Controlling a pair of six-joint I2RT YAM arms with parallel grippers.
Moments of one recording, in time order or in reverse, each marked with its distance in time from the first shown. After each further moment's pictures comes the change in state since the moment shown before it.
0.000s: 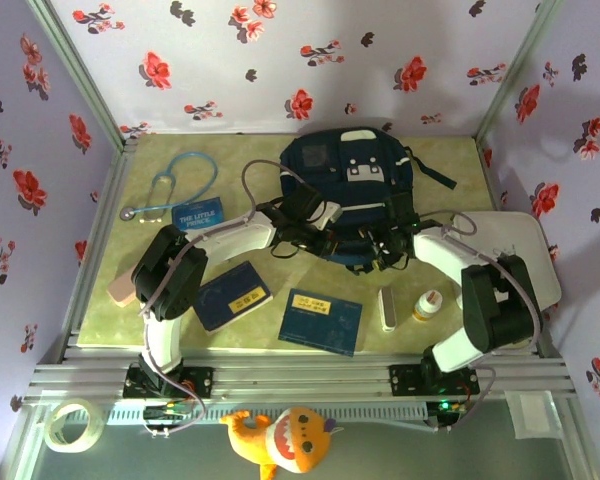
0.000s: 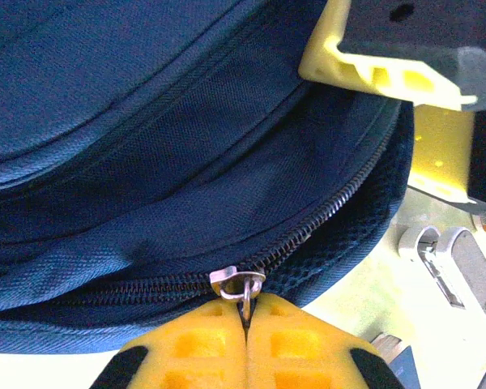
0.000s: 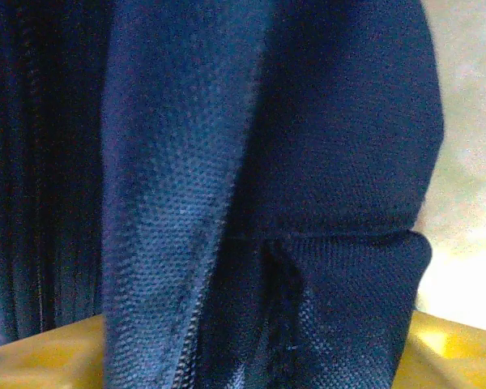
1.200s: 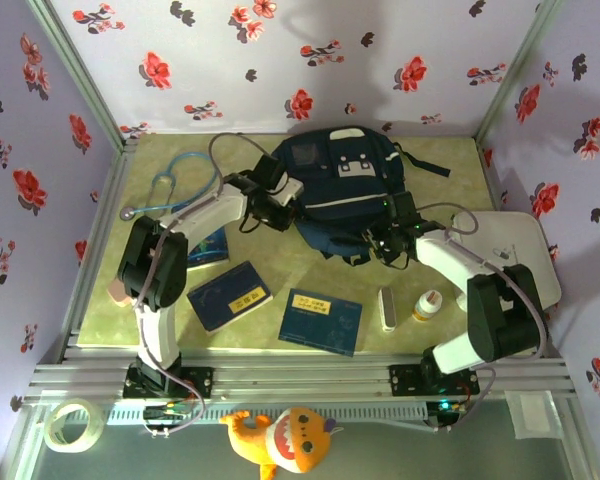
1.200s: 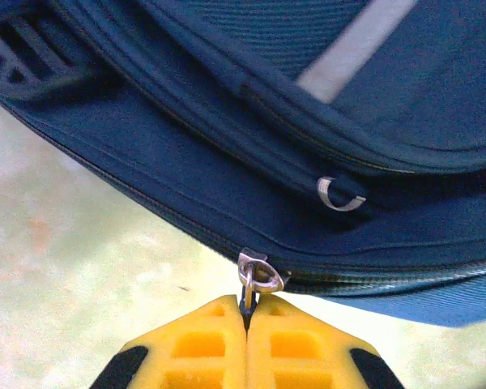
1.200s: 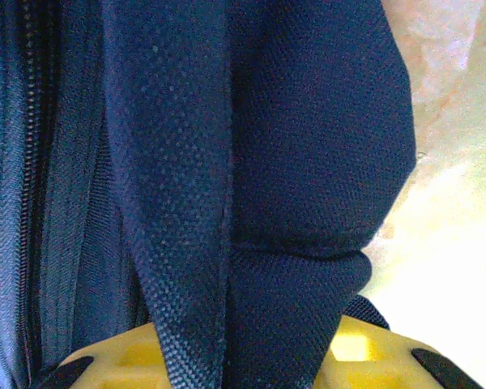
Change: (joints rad) left arm 0.246 0.011 0.130 -0.267 -0.175 0.315; right arm 0.004 -0.064 -0.005 0.028 0.017 -0.105
